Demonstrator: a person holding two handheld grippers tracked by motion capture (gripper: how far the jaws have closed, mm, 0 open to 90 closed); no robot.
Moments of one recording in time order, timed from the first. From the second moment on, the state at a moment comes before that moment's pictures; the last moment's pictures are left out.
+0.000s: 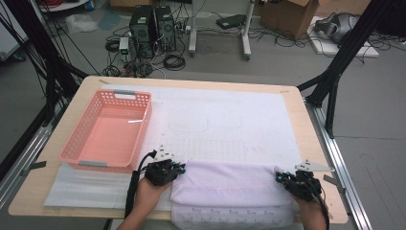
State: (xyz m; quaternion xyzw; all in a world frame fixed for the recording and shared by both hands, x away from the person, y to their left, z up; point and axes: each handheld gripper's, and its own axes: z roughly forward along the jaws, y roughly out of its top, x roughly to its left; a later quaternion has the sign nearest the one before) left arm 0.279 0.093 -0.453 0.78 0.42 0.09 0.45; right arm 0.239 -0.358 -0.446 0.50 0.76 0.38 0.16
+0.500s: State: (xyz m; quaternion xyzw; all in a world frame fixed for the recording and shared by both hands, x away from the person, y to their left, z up) left arm 0.341 0.102 -0.409 0.75 0.44 0.15 0.47; right arm 0.290 -0.357 -0.420 0.49 0.74 0.40 0.22
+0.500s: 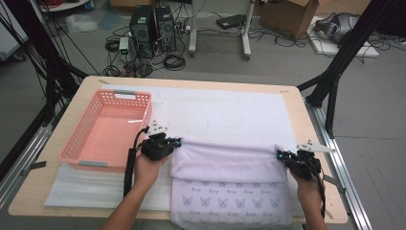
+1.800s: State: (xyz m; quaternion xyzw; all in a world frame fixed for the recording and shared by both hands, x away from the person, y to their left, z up) left arm 0.344 0.091 -0.449 0.78 0.43 0.09 0.44; right arm 0.339 -0.342 -0.438 0.51 0.77 0.36 0.14
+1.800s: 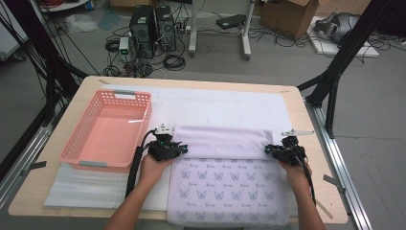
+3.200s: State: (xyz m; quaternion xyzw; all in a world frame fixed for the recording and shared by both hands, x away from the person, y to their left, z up) left arm 0.240 0.105 -0.450 0.77 0.36 0.06 0.52; right arm 0.224 -0.347 -0.433 0.47 0.75 0.43 0.16
